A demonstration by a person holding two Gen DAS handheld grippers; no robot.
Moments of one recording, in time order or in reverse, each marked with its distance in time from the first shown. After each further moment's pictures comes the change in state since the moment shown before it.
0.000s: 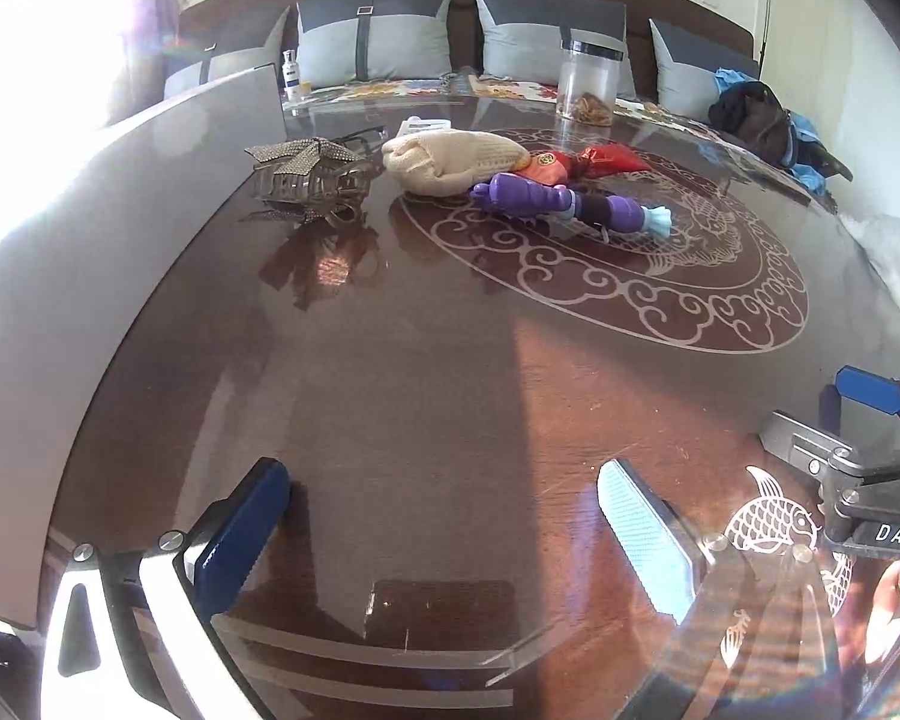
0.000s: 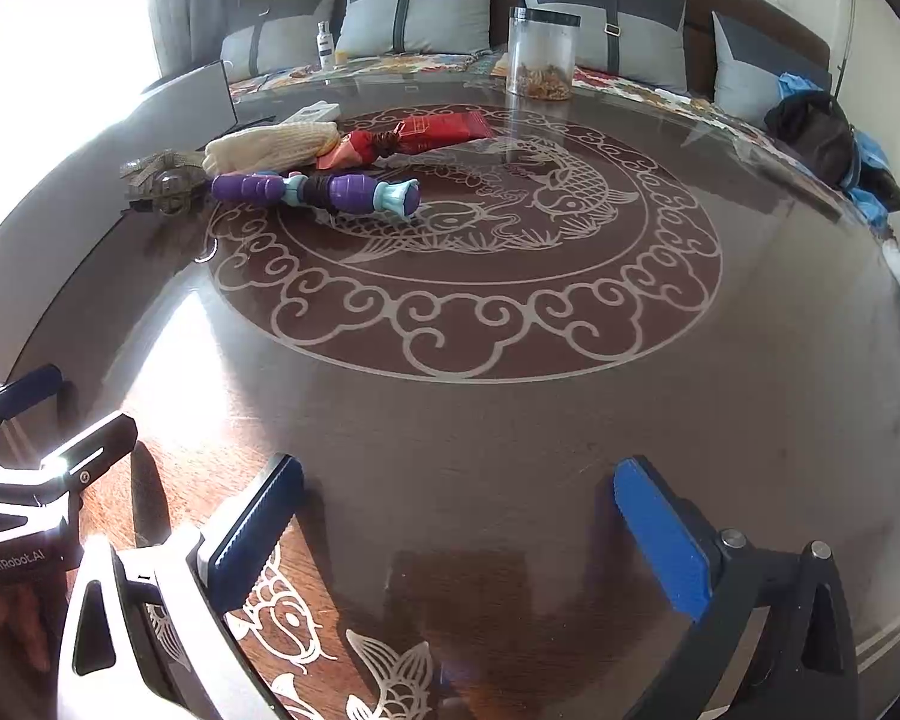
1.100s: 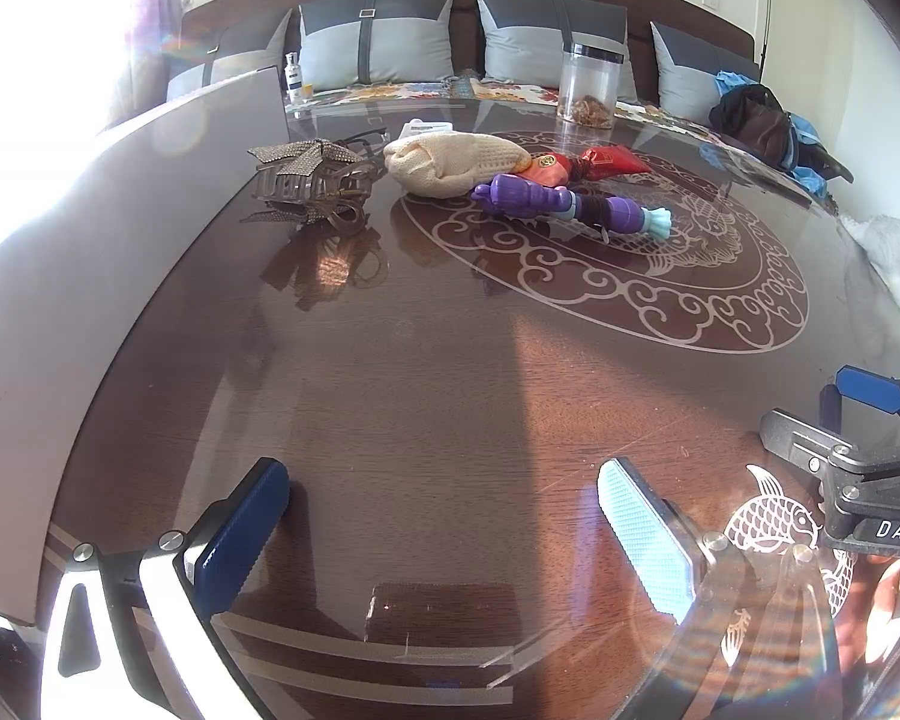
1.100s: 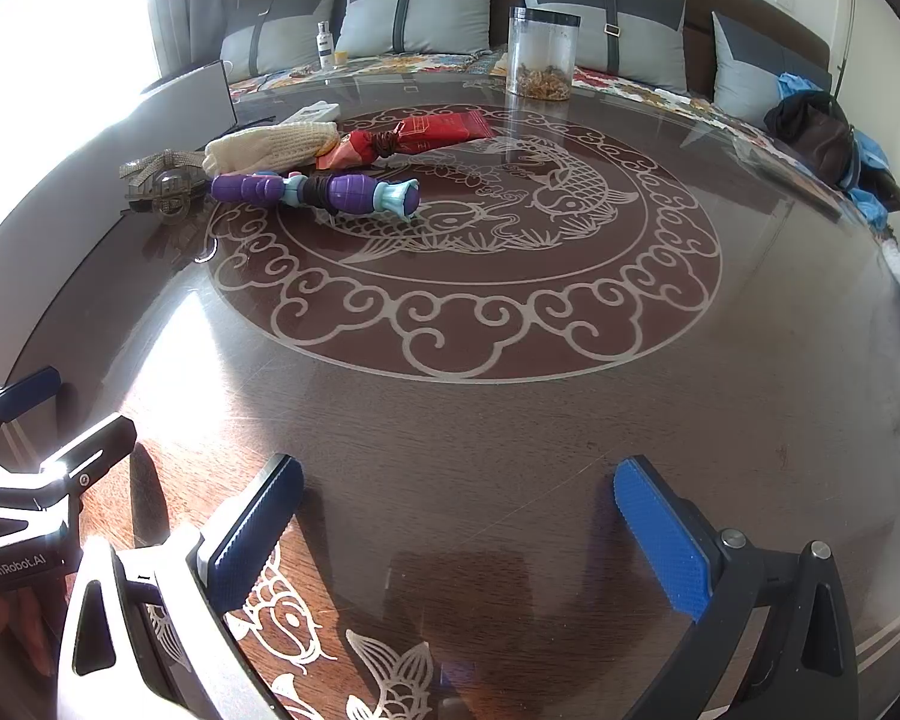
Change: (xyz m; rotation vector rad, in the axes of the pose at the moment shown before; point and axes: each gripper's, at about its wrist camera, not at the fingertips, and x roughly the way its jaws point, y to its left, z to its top) left arm -0.001 0.000 -0.001 -0.001 -0.009 0.004; right arm 0.000 0.000 0.000 0.000 0.000 0.001
